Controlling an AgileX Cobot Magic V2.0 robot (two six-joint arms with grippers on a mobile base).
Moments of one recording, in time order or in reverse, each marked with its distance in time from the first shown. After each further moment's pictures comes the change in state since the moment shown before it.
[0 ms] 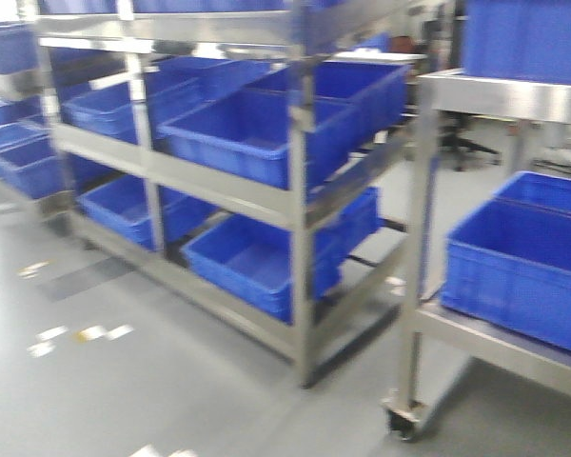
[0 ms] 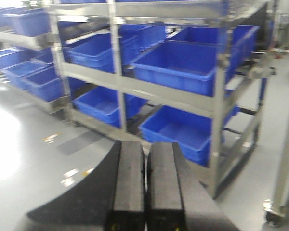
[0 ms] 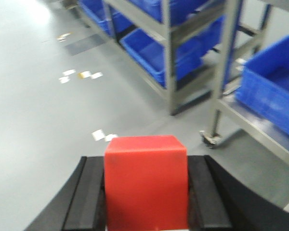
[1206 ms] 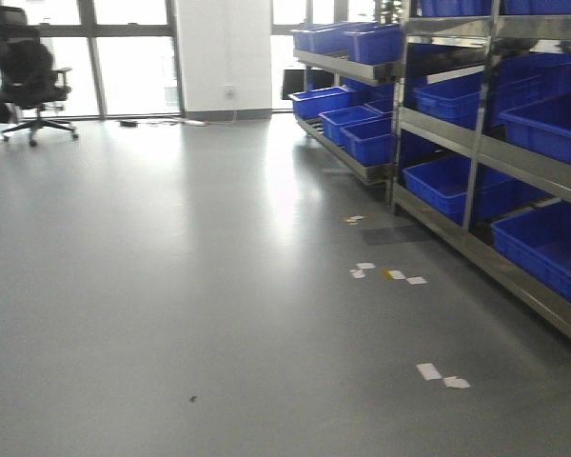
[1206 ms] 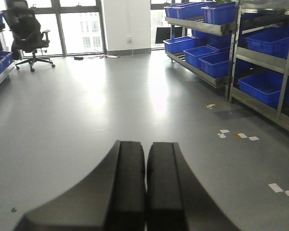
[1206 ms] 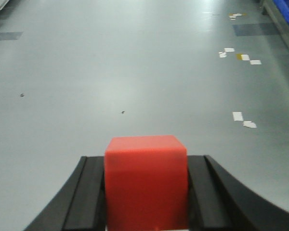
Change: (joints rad) left arm 0.000 0.000 0.000 0.002 0.000 0.000; right arm 0.000 0.000 0.000 0.000 0.000 0.000
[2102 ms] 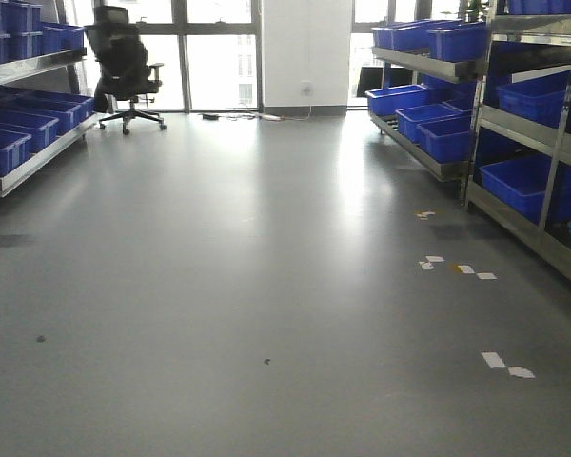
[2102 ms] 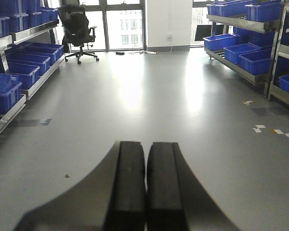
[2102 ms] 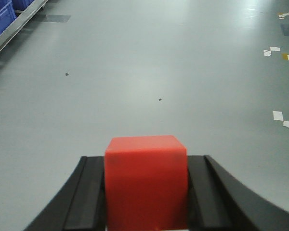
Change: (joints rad) left arm 0.000 0.000 0.000 0.000 0.000 0.000; right arm 0.000 0.000 0.000 0.002 0.000 0.000
